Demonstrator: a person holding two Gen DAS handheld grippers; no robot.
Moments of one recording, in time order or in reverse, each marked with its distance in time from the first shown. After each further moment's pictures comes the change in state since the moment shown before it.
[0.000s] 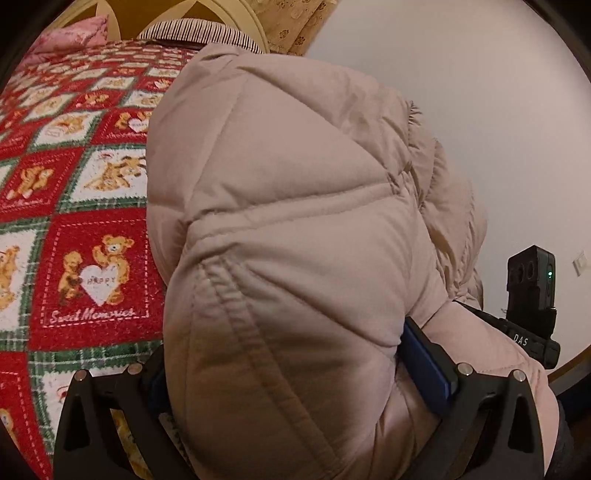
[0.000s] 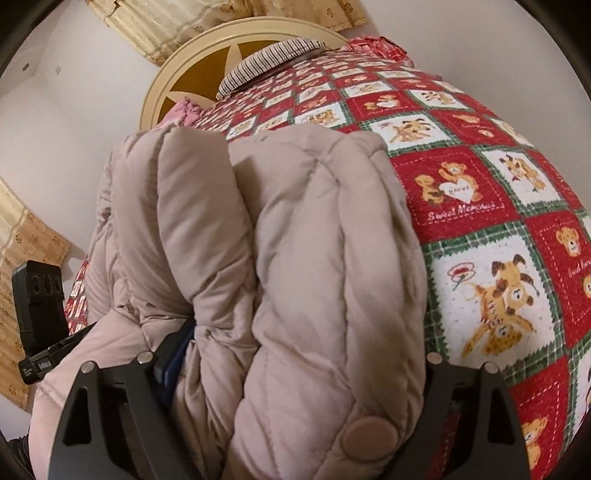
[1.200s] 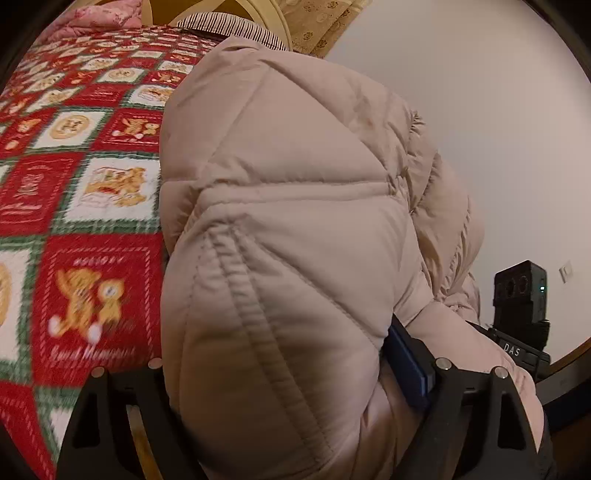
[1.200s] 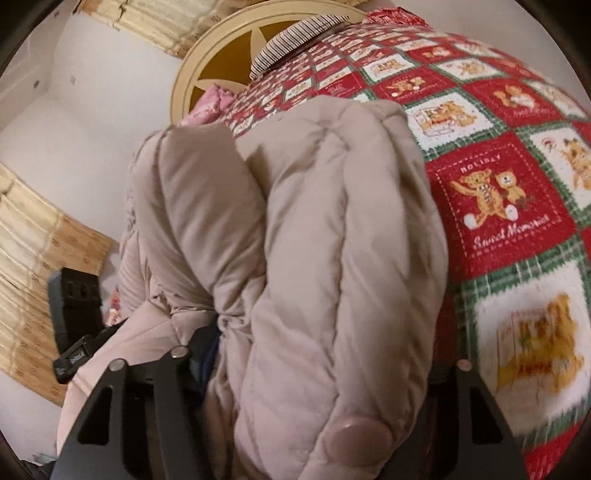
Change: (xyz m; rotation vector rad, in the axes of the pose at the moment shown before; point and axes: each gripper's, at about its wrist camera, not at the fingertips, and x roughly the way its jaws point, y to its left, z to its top) left arm -0.107 0.059 -0.057 -0.073 0.018 0.005; right arm 0.003 0.087 -0.070 0.062 0.069 0.155
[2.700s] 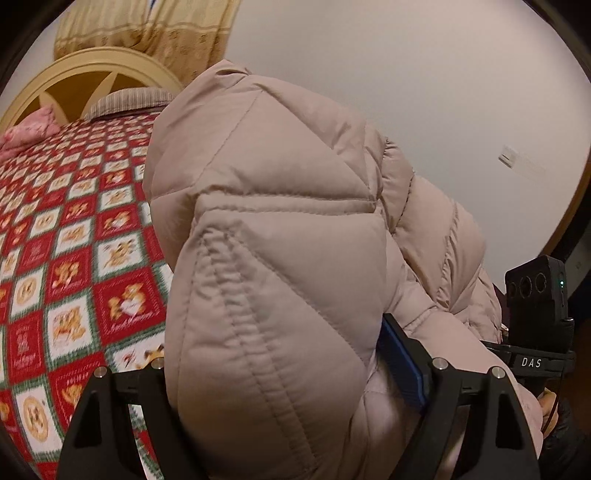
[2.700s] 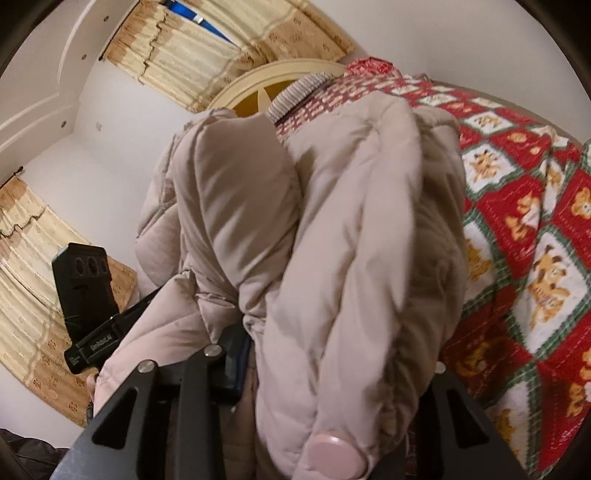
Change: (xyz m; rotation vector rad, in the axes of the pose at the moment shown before) left arm -0.096 -0.174 -0.121 0.425 -0.065 -0.052; right arm -0.188 0.019 -0.173 0.091 -0.254 0.056
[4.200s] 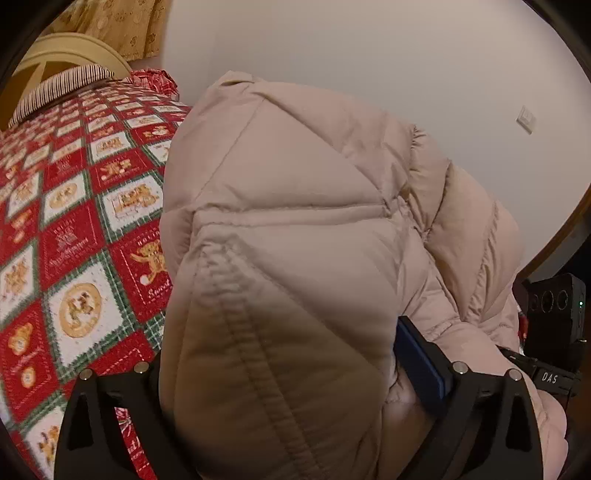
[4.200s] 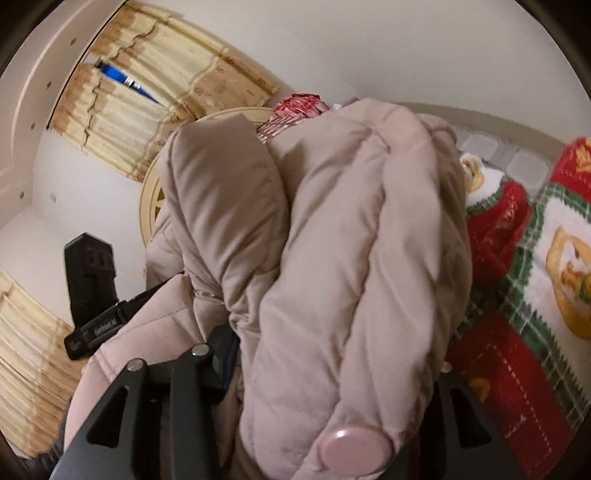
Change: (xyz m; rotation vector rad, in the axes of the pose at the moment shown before) left arm 0.243 -0.027 0.087 0.074 0.187 -0.091; right arm -0.003 -0.154 0.076 0.158 -0.160 -0.128
